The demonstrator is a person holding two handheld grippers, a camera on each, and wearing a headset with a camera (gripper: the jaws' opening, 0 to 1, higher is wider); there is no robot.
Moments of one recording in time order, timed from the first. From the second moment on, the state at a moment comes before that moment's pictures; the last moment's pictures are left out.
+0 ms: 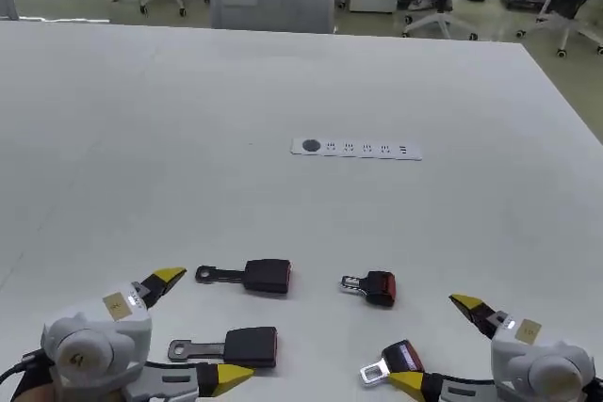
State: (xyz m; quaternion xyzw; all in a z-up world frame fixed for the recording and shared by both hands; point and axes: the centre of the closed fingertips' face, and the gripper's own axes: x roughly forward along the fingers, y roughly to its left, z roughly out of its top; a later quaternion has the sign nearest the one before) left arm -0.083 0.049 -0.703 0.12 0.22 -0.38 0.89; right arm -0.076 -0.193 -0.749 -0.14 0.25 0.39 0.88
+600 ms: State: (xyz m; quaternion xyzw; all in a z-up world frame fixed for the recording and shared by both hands) left arm -0.081 0.051 -0.706 0.11 0.22 -0.38 0.89; right arm -0.075 -0.191 -0.751 -0.14 0.25 0.39 0.87
